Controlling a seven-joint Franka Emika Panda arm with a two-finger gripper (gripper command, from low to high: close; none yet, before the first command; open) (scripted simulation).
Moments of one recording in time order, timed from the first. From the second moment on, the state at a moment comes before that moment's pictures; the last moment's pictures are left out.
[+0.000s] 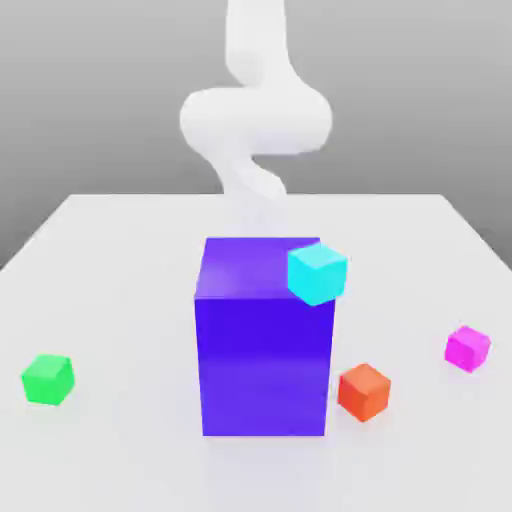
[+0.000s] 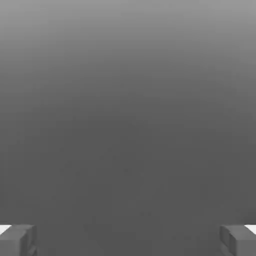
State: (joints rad) arm 0.08 -0.72 0.00 -2.33 0.01 2.34 0.69
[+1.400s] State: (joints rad) arm 0.87 0.31 0.09 -2.67 -0.17 2.97 -0.34
